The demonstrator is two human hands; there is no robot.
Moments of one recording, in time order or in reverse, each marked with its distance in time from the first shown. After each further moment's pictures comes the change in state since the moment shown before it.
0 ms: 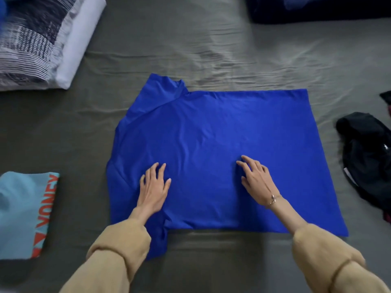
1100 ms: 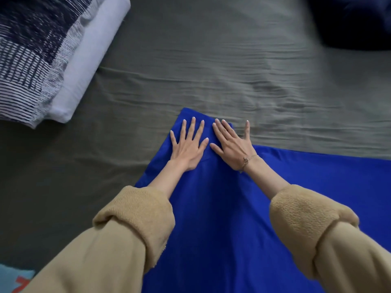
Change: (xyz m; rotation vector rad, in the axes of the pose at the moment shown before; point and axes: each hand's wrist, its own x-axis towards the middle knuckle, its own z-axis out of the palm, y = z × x) left_hand 0.334 -0.016 -0.080 -0.046 -0.045 0.105; right_hand 0.375 -0.110 0.003 -0.211 -0.193 -0.168
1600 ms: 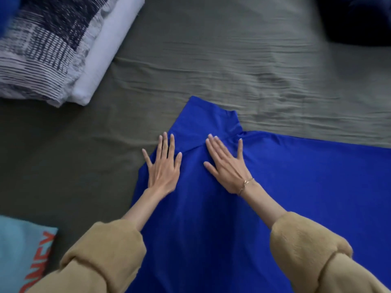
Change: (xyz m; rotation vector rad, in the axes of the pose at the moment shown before) left_hand -0.112 -0.047 0.034 -0.048 0.205 -0.165; right_hand -0.077 -0.047 0.036 0.144 0.150 -0.123
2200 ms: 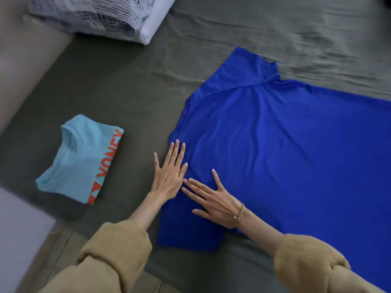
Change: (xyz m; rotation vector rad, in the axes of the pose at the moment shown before) left_hand -0.237 -0.074 0.019 0.123 -0.088 -0.027; right_hand -0.207 -0.155 0.068 -0.093 -0.017 -0.688
